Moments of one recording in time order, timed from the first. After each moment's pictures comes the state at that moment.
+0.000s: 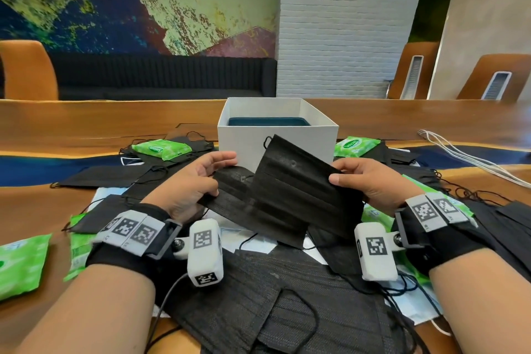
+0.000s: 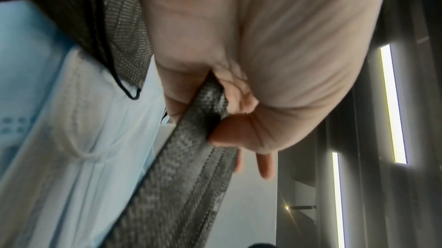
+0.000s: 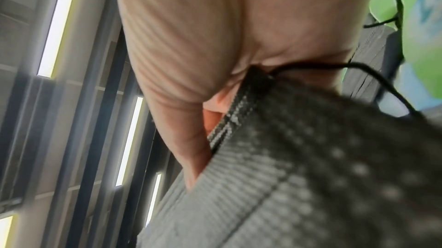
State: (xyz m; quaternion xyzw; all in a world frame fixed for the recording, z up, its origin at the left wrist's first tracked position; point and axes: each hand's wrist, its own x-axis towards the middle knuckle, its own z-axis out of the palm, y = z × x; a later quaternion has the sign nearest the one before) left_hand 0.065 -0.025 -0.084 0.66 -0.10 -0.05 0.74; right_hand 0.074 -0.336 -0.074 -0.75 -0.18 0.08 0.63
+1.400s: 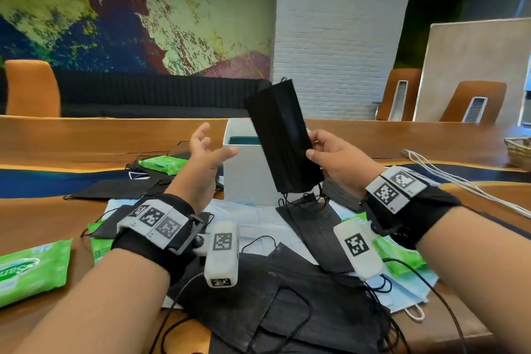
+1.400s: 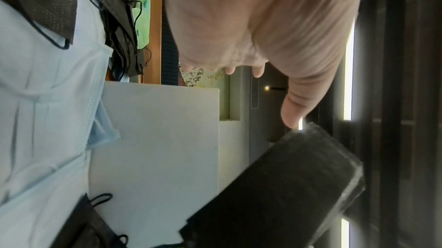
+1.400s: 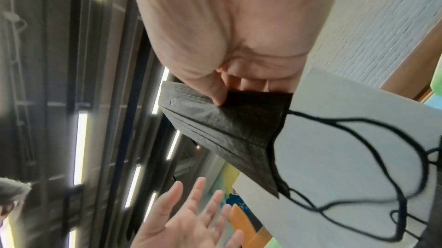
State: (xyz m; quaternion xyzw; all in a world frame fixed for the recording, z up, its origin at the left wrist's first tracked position) left_hand 0.040 -0.051 -0.037 0.63 -0.08 0.11 0.77; right_hand 0.037 -0.281 -0.007 -0.81 -0.22 -0.04 0.54
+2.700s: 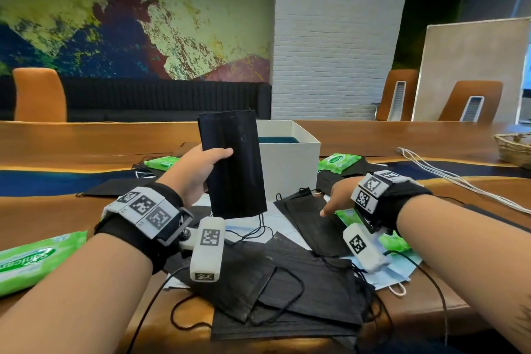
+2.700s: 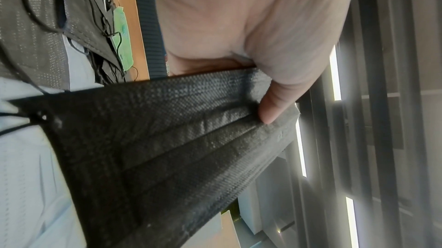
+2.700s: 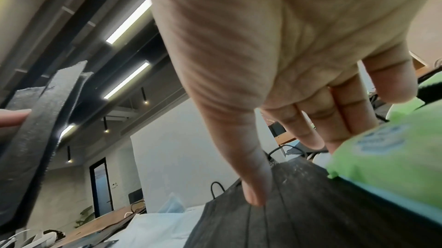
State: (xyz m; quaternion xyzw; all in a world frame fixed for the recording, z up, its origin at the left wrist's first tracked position) left_hand 0.008 -0.041 -0.021 0.70 -0.04 0.03 0.71; right_hand 0.044 -0.308 -0.037 -0.99 -0.01 0.13 -0.07
